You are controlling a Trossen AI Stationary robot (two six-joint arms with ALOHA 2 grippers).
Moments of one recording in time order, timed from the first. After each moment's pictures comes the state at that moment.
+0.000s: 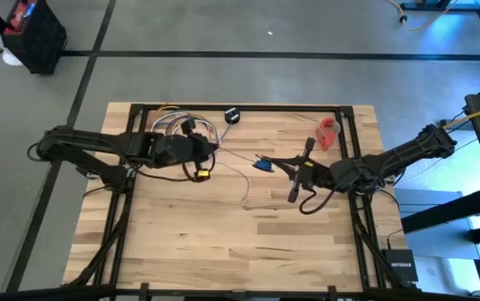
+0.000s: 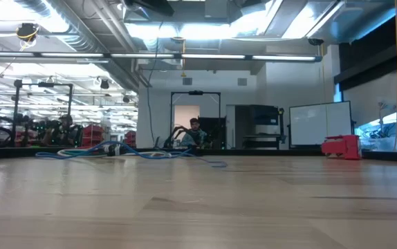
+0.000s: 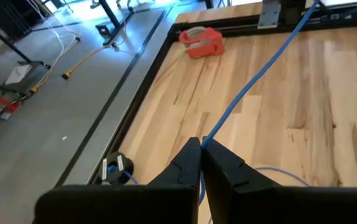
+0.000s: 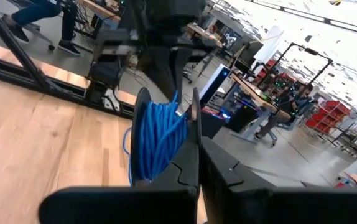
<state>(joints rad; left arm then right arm) -0.09 1.25 1.22 -0.53 -0.56 0.03 0.39 1.09 0.88 0.13 0.72 -0.45</state>
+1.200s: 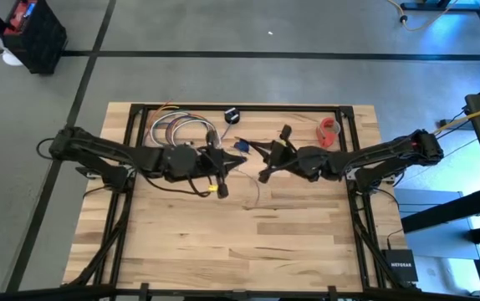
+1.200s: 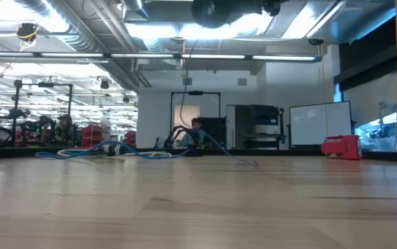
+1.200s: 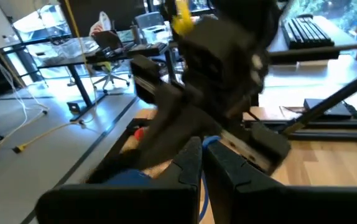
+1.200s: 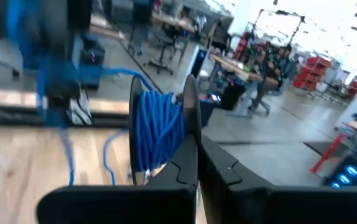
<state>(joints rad) -0.20 1.39 1.22 0.02 -0.50 0.09 0.12 1.34 0.88 0.40 0.61 -0.26</state>
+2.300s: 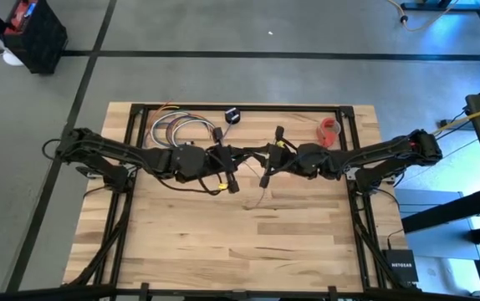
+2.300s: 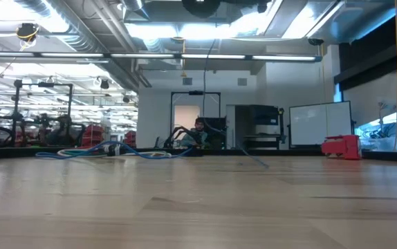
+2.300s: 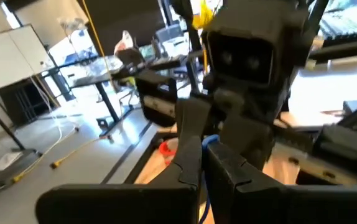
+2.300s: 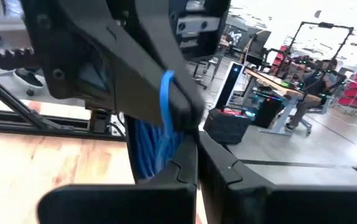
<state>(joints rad) -0.16 1.48 1.22 0.17 -0.56 0.21 0.12 1.35 0.90 0.47 0.40 -0.27</state>
